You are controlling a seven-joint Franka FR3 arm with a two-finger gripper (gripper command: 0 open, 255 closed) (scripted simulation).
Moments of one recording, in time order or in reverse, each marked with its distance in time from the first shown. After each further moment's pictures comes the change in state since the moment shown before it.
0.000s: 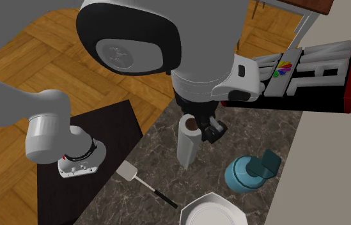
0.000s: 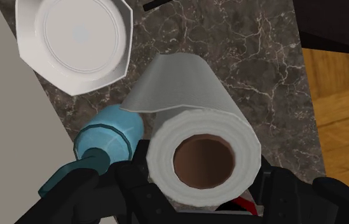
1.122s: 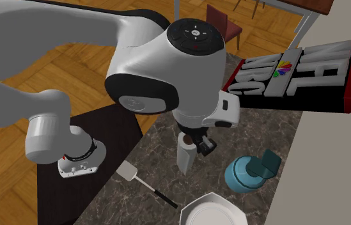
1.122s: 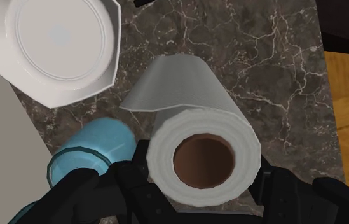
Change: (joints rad) arm -0.010 -0.026 -0.013 -0.252 -0.016 0.226 0.009
